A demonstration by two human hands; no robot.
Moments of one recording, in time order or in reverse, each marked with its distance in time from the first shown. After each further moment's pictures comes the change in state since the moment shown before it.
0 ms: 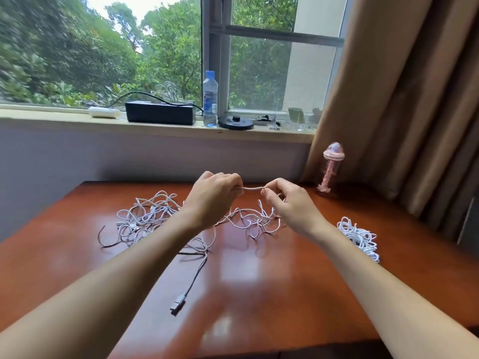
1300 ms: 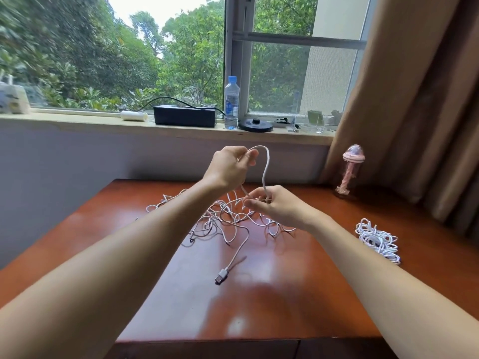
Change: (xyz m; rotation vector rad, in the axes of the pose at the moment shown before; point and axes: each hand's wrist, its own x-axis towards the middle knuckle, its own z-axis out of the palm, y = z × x) left_hand 0.032 -0.006 -0.043 -0.458 0.028 -0.456; right_hand 0.017 -0.035 0.040 0.040 -0.415 0.007
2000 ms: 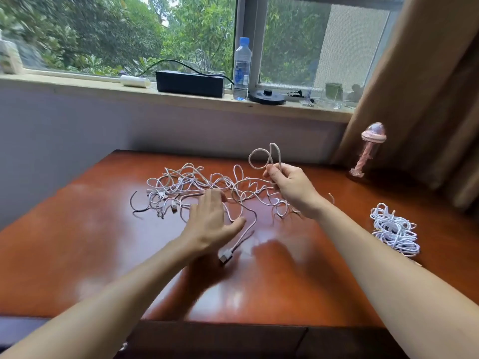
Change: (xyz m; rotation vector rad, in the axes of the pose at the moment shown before) left_hand -0.124 -0.104 0.037 0.339 -0.161 -0.112; right_hand 0.024 0.050 0.026 0.326 0.264 0.105
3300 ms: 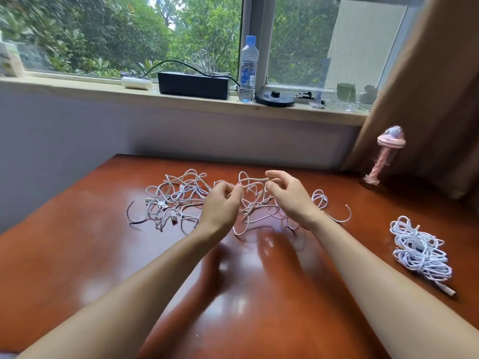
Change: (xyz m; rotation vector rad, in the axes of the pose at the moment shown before) left_hand 0.058 0.020 0.003 -0.644 0.224 -0.246; right_hand 0.037 0.034 0.023 -0.045 0.033 0.058
